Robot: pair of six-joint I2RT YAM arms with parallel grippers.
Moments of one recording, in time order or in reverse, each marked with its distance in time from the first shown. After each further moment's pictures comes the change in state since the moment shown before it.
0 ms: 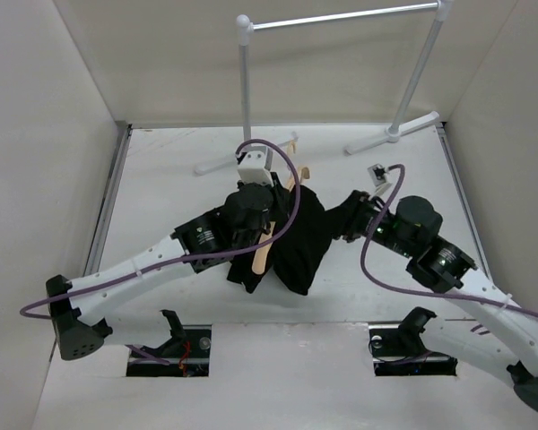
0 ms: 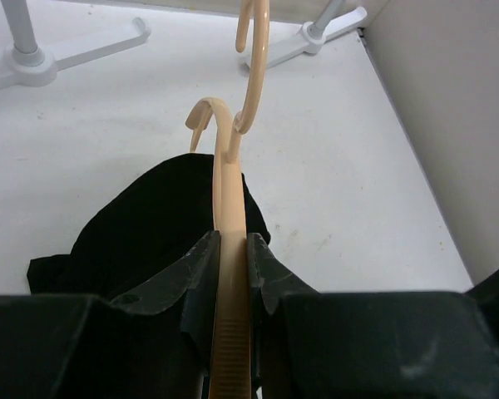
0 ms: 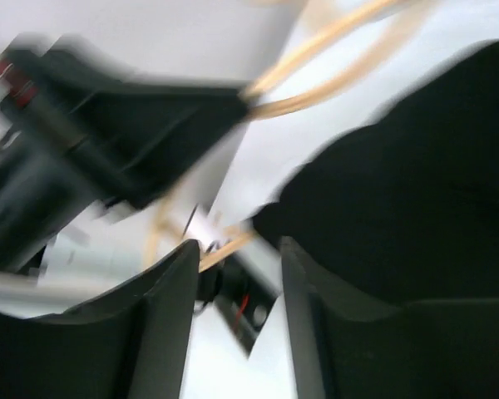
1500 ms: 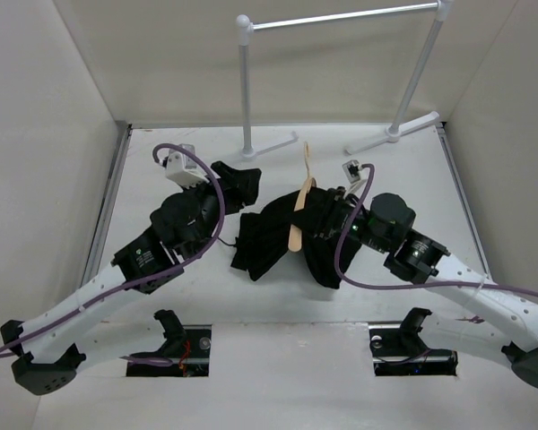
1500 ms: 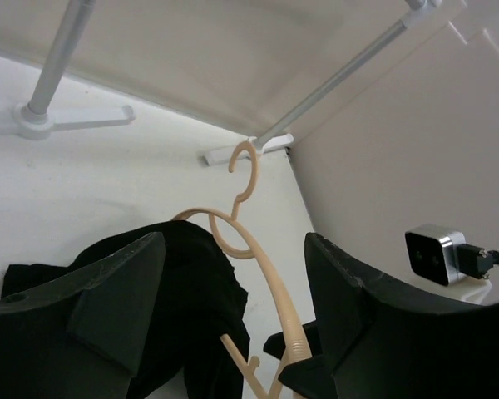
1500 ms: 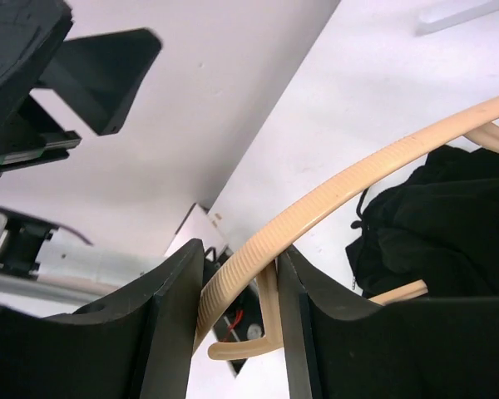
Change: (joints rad) left arm 0.067 -0.294 -0.094 0.100 -0.026 -0.100; right arm 0.175 0.161 0.025 0.198 0.094 -0.082
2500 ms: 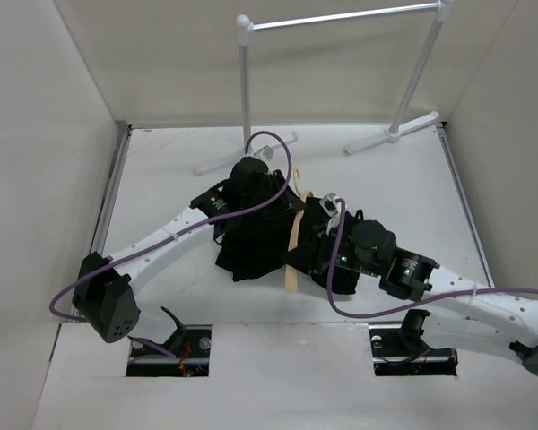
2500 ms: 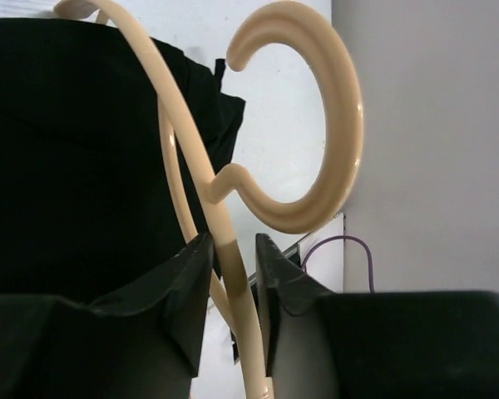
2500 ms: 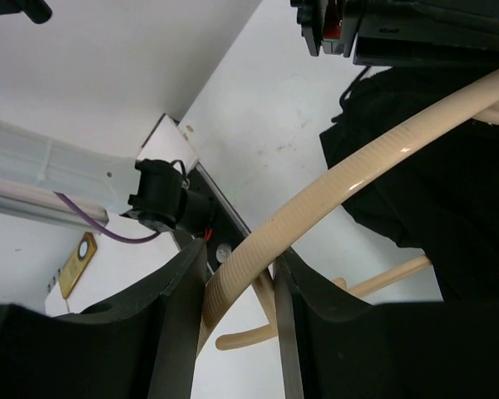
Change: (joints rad) left arm 0.255 0.503 0.053 -0.060 0.816 -0.310; right arm 0.160 -0.035 -0.133 -0.057 0.011 -0.085
